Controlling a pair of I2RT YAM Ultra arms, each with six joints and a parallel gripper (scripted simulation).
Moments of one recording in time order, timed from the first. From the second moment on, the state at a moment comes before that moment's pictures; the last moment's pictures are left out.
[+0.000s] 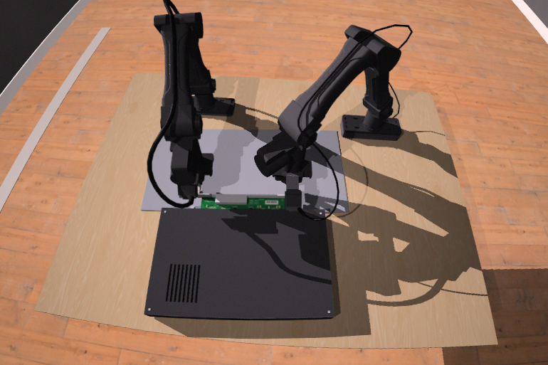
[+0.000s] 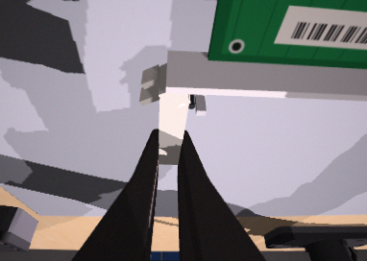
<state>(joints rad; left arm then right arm) -0.86 2.01 1.37 -0.93 -0.01 -0.88 0.15 1.83 1.21 -0.94 0.00 0.05</state>
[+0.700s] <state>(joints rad) -0.84 1.99 1.34 -0.92 -0.01 -0.59 0.12 1.83 1.21 -0.93 0.00 -0.26</state>
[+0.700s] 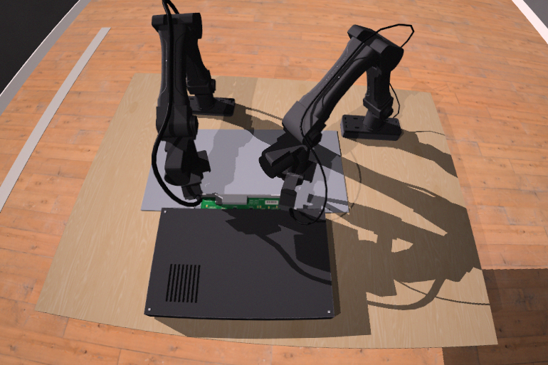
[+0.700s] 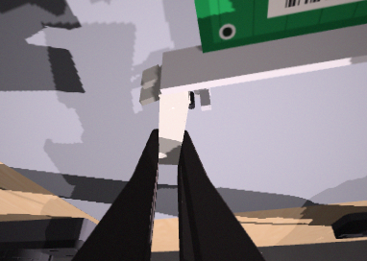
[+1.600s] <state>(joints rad) -0.81 1.97 1.31 -0.91 -0.01 -0.22 0.08 1.84 1.22 -0.92 0.00 -0.65</state>
